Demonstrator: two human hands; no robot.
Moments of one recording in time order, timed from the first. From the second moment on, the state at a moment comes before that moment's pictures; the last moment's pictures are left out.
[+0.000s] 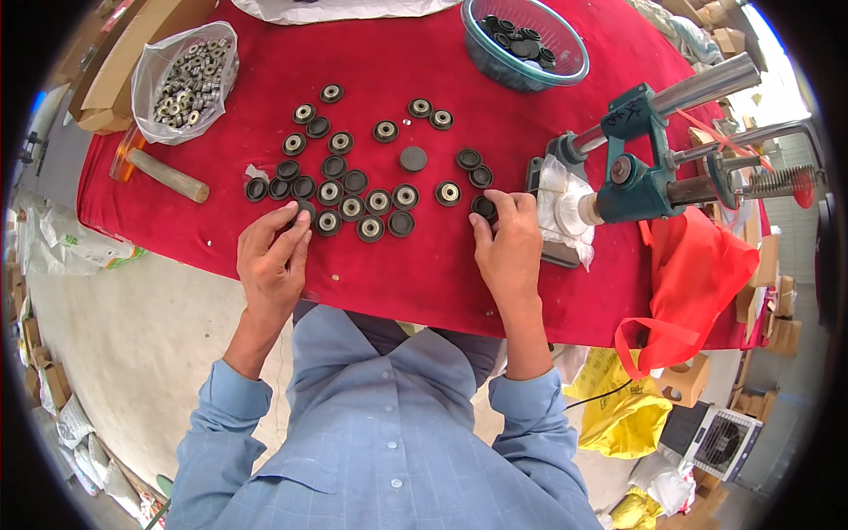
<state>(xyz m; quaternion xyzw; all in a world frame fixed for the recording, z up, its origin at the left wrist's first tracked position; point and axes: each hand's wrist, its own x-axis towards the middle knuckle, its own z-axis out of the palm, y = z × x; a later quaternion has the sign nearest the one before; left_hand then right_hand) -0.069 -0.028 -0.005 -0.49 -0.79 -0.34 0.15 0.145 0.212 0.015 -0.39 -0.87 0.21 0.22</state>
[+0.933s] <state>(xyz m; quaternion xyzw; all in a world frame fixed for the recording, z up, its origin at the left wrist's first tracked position) -0.067 -0.028 -0.008 -0.46 -0.78 -0.40 0.11 0.085 0.142 0.010 -0.09 -0.93 0.17 0.32</state>
